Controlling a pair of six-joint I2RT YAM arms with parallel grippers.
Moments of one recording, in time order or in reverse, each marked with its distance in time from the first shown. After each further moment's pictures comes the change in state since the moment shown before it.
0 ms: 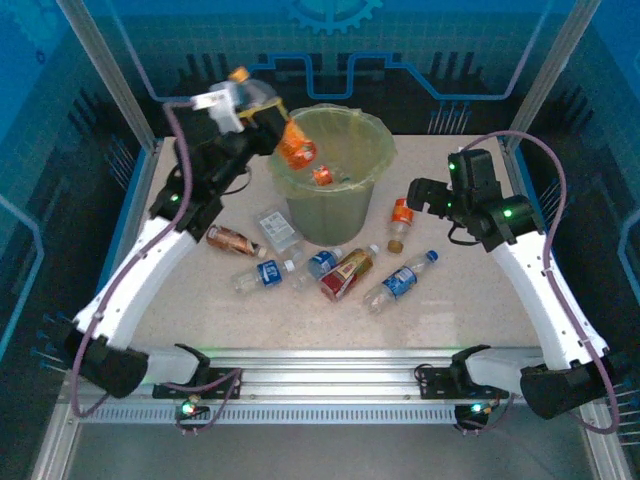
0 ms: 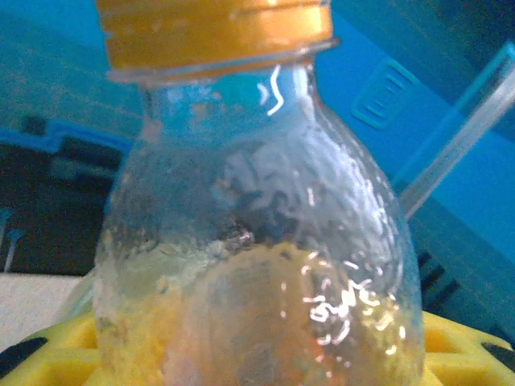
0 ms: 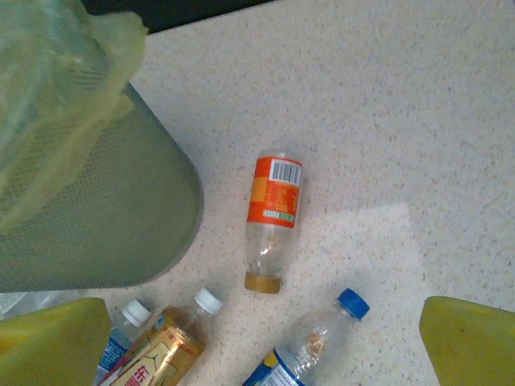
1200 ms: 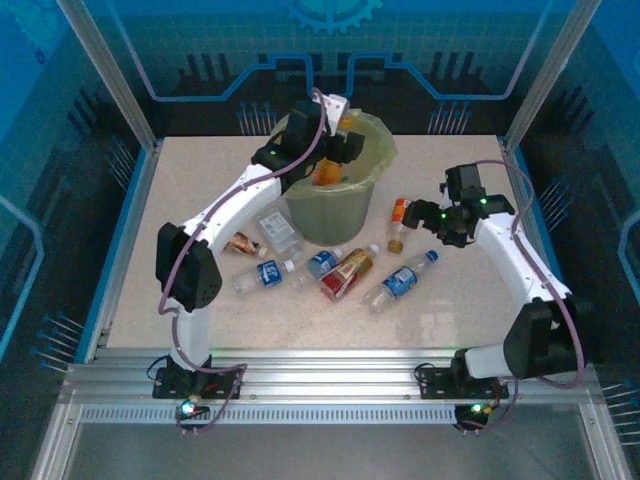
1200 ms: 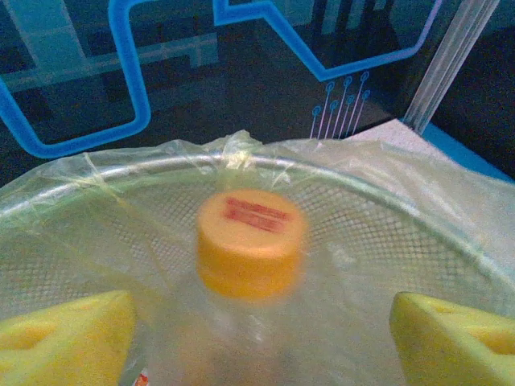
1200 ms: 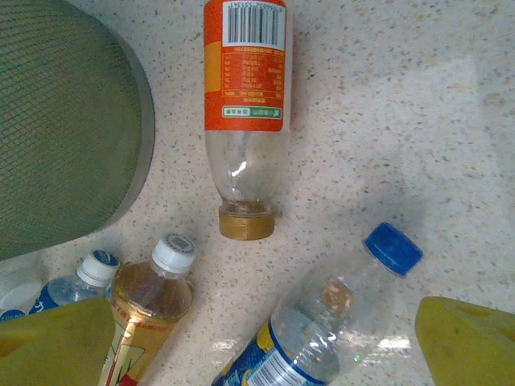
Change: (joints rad) left arm -0.106 0.610 0.421 -0.205 -0.009 0.404; right arm -0.172 0.200 -0.239 0.142 -0.312 0.025
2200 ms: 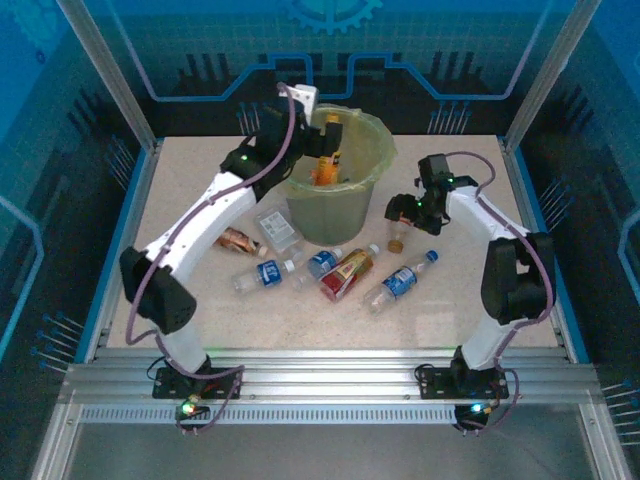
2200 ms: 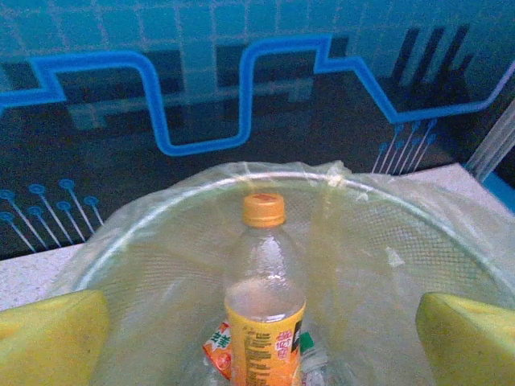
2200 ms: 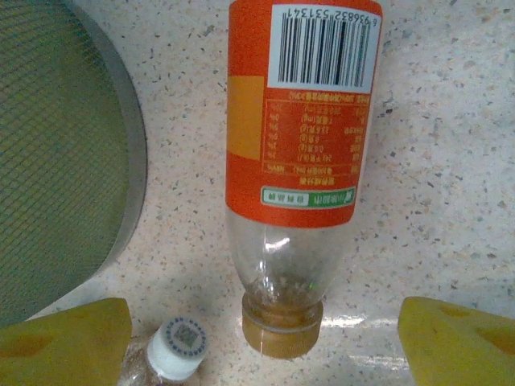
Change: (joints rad) left arm 0.000 -0.250 -0.124 -0.085 -0.215 -0.090; right arm 0.053 0.355 0.160 0.085 -0.018 -0.010
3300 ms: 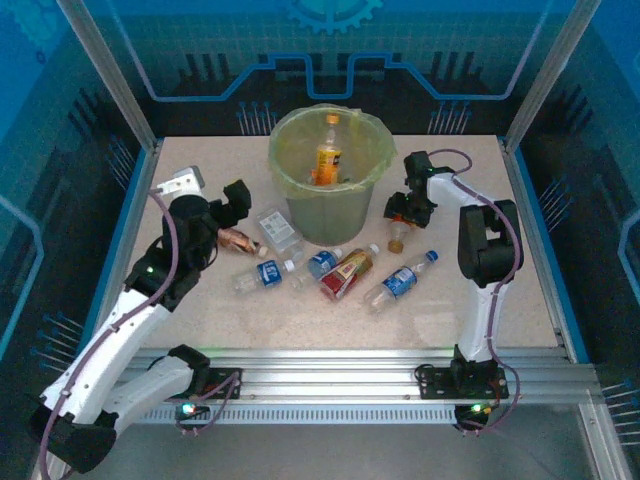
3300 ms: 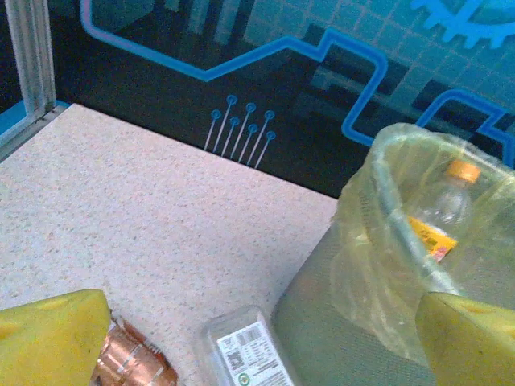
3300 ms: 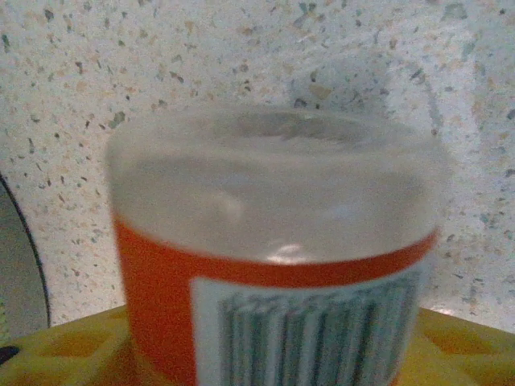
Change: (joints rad) left arm 0.121 -0.829 -0.833 0.023 -0.213 -0.369; right arm 0.000 0.323 0.217 0.002 0.079 -0.027
